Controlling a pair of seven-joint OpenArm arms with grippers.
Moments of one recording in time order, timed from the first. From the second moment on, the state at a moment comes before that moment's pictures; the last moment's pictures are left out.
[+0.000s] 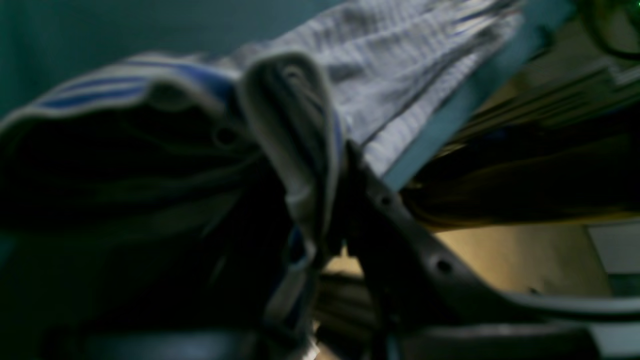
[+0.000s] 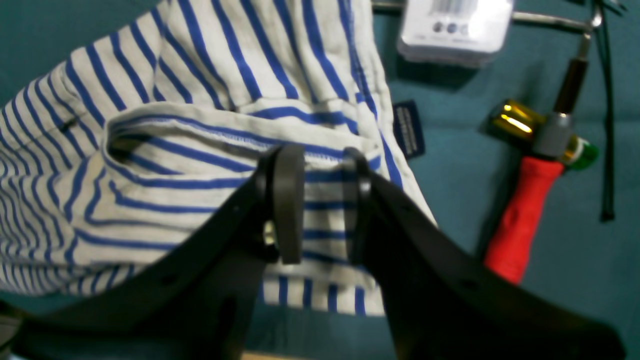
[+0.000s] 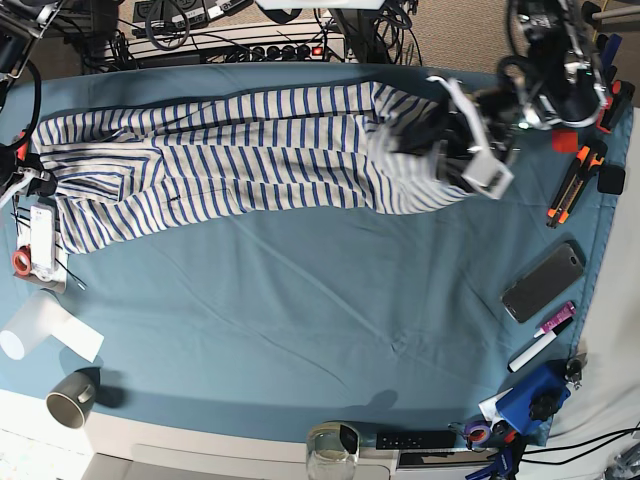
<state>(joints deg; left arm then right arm) 19.9 -4.7 -14.3 122.3 -62.1 -35.0 76.2 -2.5 43.5 36.1 70.4 52.0 33.6 -71.8</state>
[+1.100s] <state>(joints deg) 3.3 10.2 34.6 109.8 -13.5 -25.4 62.9 -2.5 43.5 36.1 70.4 47.6 33.4 -69.7</state>
